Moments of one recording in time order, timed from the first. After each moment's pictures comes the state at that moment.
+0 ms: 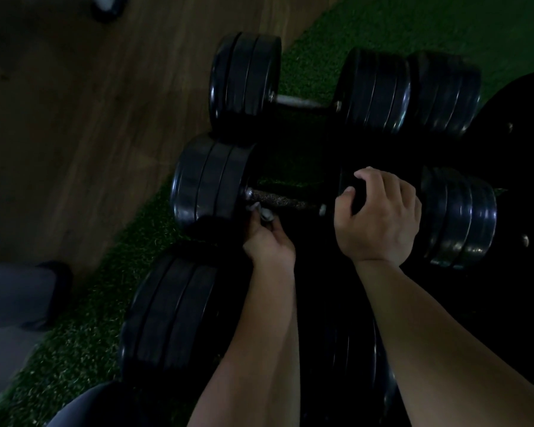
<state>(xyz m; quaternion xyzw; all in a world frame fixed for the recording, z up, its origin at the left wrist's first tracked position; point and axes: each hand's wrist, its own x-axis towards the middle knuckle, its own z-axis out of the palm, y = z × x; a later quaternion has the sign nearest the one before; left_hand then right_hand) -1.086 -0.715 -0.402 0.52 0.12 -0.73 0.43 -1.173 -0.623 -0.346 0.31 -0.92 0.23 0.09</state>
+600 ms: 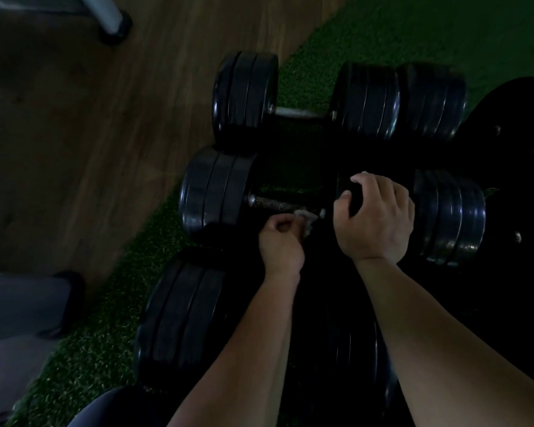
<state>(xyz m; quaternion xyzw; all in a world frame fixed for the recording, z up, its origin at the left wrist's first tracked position) -1.079 -0.690 -0.389 0.59 -0.39 -0.67 0.23 -1.173 -0.623 -0.342 0.31 -0.92 0.23 0.07</state>
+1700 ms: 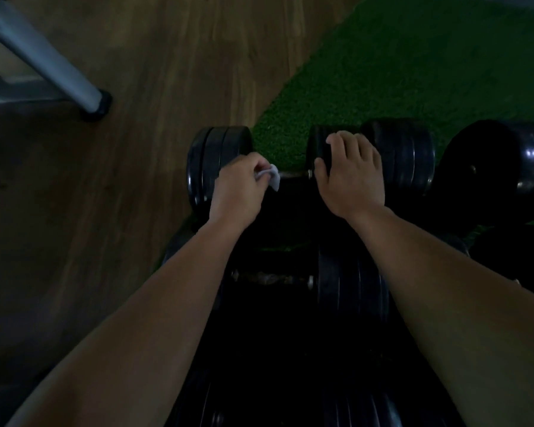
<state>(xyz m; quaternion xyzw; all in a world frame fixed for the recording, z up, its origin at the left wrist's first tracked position) -1.163 -0.867 -0.301 0.33 -0.87 -0.33 0.15 -1.313 -0.731 -0.324 0.40 -0.91 0.13 0.05</state>
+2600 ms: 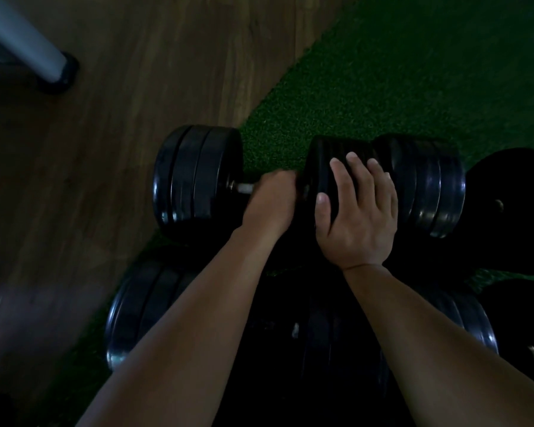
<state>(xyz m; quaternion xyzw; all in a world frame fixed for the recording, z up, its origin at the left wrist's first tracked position) -1.263 -0.863 -0.345 0.33 -0.92 -0.22 -0.01 -1.323 -0.735 -0.368 0.39 -0.87 0.19 0.24</state>
